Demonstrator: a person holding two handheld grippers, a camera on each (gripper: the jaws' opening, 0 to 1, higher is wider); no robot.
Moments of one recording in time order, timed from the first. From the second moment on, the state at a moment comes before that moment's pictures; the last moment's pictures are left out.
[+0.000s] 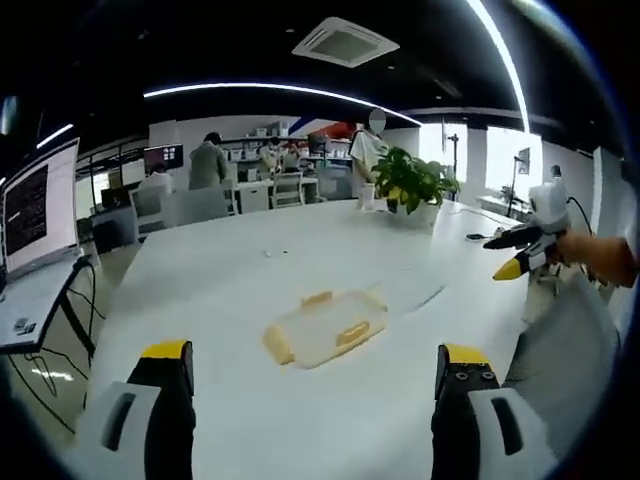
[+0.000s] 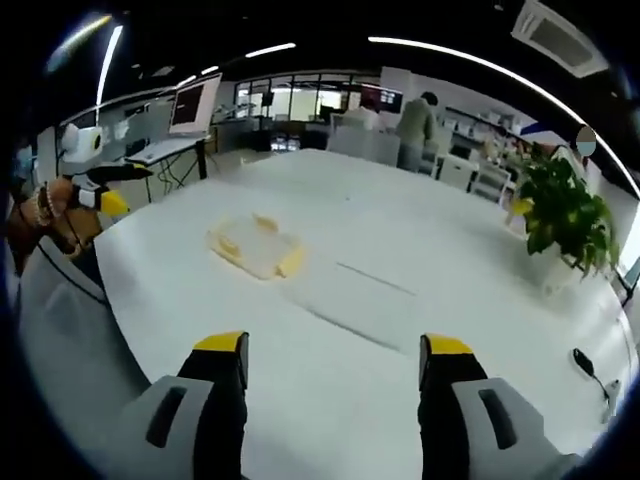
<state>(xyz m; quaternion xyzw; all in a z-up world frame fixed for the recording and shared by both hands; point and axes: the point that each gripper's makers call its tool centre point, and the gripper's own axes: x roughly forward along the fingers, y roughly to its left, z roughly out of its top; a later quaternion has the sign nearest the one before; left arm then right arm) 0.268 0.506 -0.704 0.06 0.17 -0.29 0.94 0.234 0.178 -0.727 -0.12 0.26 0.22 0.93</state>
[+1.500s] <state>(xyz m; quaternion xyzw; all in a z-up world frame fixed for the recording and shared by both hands) 0.398 0.490 -0.772 0.31 0.27 -0.49 0.77 0.359 0.296 -0.749 -0.31 0.28 0.50 0.76</state>
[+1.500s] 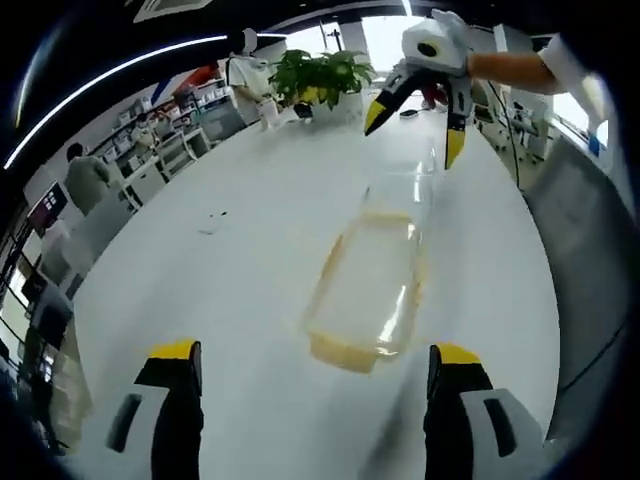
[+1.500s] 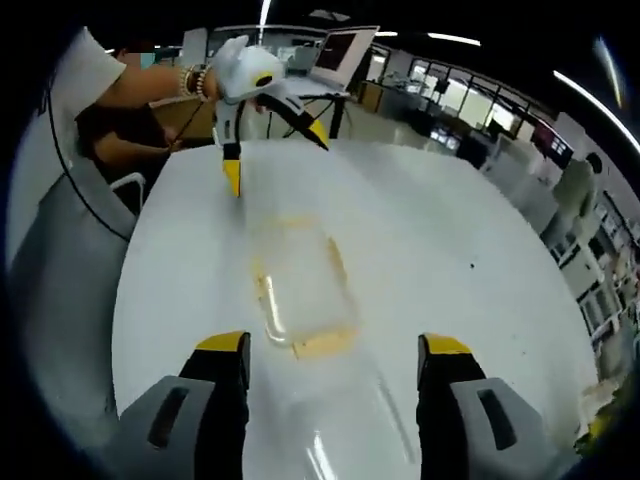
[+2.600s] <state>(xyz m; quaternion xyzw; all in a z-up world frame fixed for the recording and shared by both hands) 0.380 0.465 -0.831 0.40 0.33 -0.57 0.64 0.373 0.311 -0.839 -0.39 0.38 0.58 0.60</state>
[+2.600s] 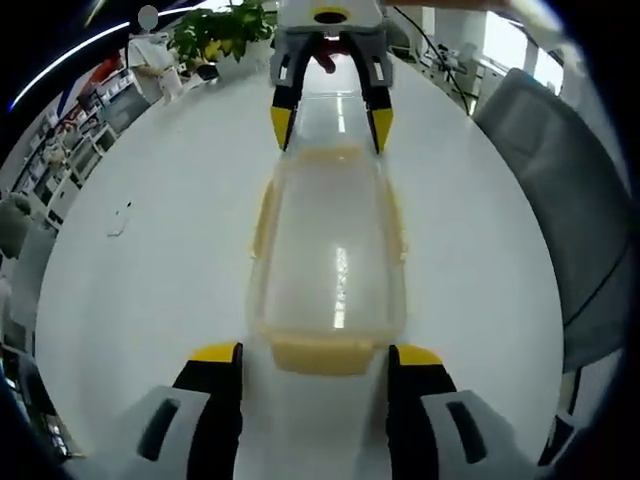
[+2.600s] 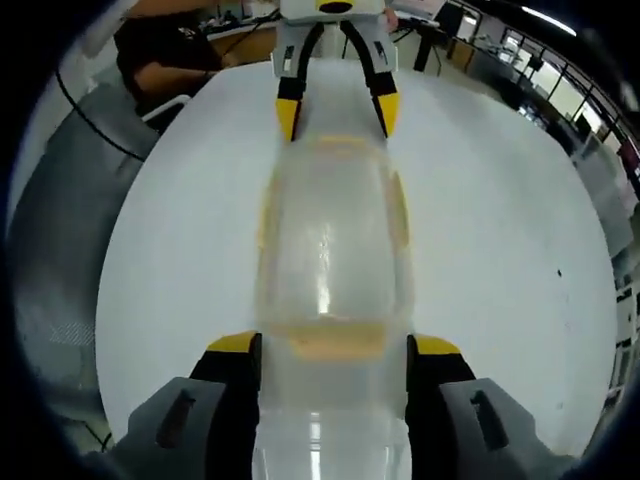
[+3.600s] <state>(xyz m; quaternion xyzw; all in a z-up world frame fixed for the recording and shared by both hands) 0.380 0.471 -0.842 0.37 0.37 -0.59 0.62 0.369 0.314 -0.846 -0.42 0.40 0.59 0.57</state>
